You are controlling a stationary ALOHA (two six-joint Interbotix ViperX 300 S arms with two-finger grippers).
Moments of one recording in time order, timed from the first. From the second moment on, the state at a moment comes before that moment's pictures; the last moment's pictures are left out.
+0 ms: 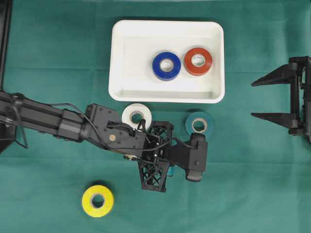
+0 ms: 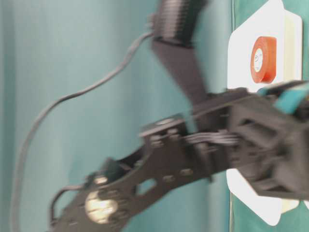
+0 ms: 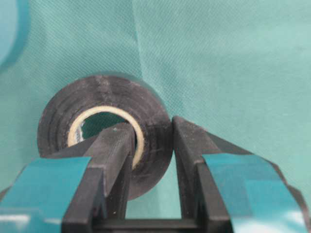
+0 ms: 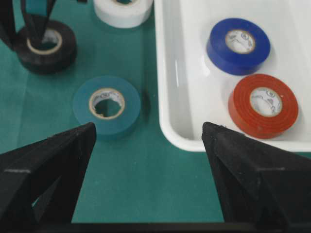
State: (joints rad) left arm -0.18 0.35 0.17 0.00 0.58 -0.04; right arm -0.07 -0.88 1.20 -0.19 0.17 0.26
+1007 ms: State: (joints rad) left arm -0.18 0.06 0.03 0.01 0.83 0.02; right arm -0.07 -0.88 1.20 -0.19 0.17 0.26
